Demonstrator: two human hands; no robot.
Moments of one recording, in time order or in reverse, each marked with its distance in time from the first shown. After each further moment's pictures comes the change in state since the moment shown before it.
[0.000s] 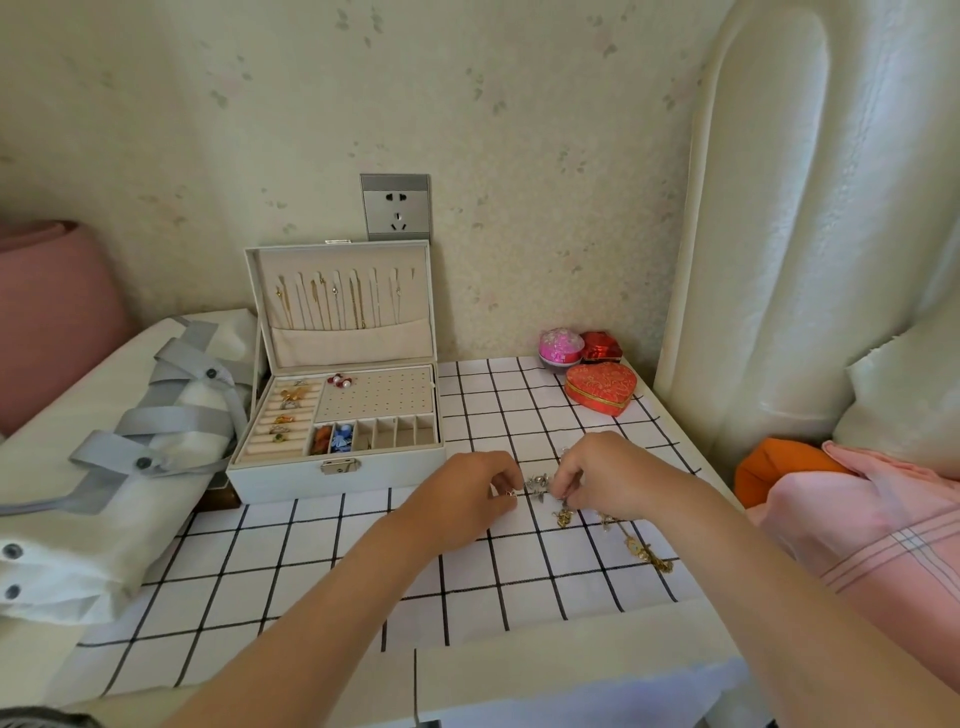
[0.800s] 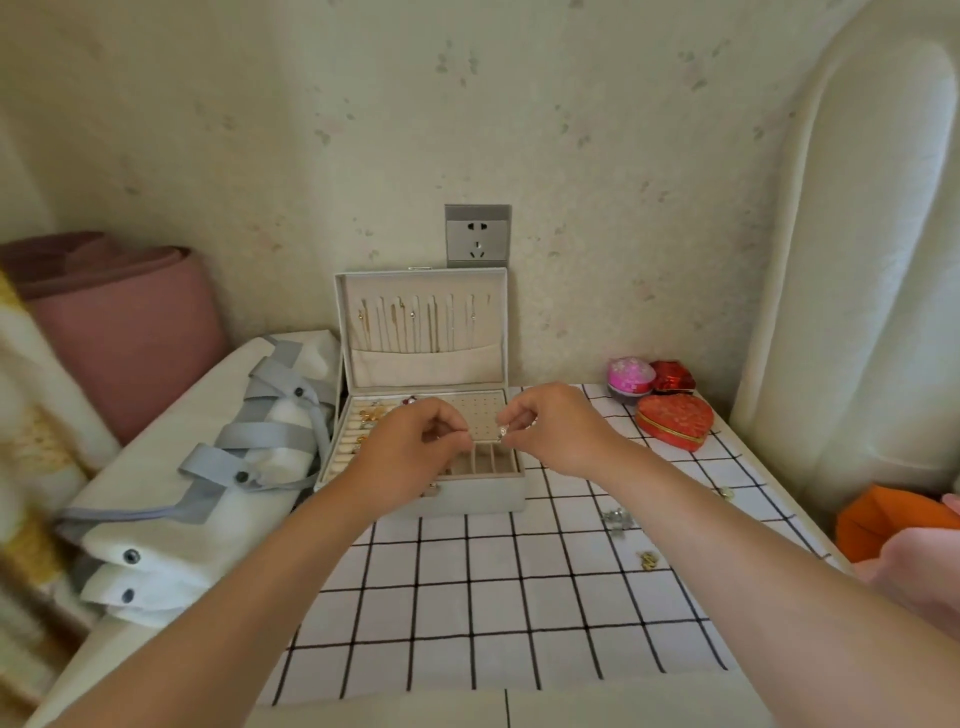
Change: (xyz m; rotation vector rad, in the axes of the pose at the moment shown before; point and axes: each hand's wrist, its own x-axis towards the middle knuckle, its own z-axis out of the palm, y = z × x) left_hand -0.037 -0.046 -0.118 -0.316 0.372 -0.181; right_hand 0.080 -0.124 0.001 0.245 0.287 -0.156
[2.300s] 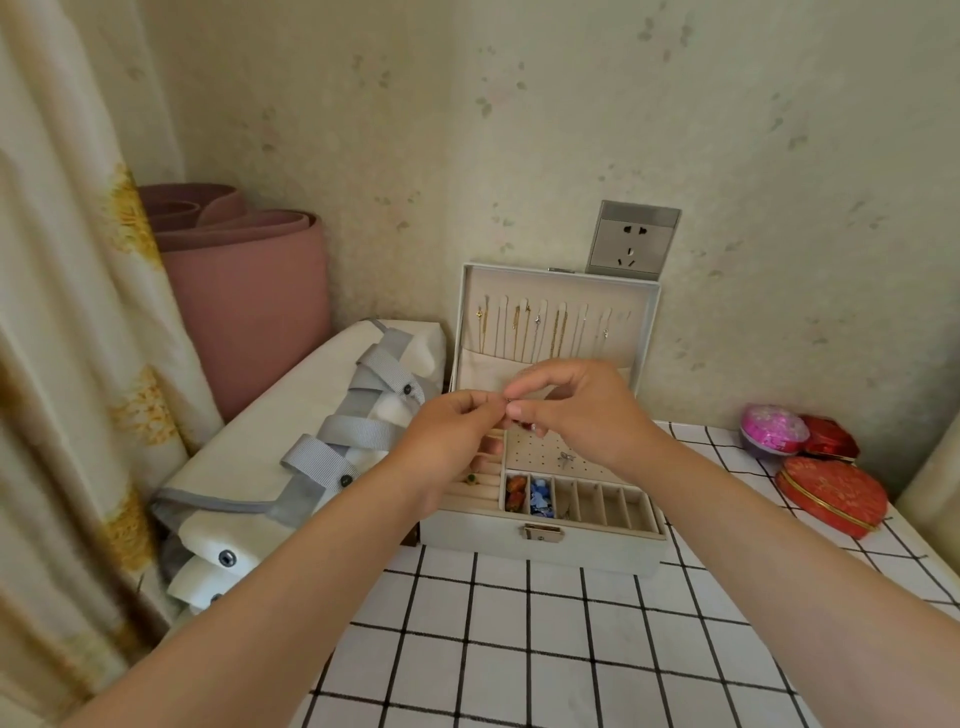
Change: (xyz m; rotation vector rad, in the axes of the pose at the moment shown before) left_hand 0.026 -0.043 -0.069 -0.494 0.121 -0.326; right_hand 0.076 -0.083 0.062 0.416 -0.059 -0.190
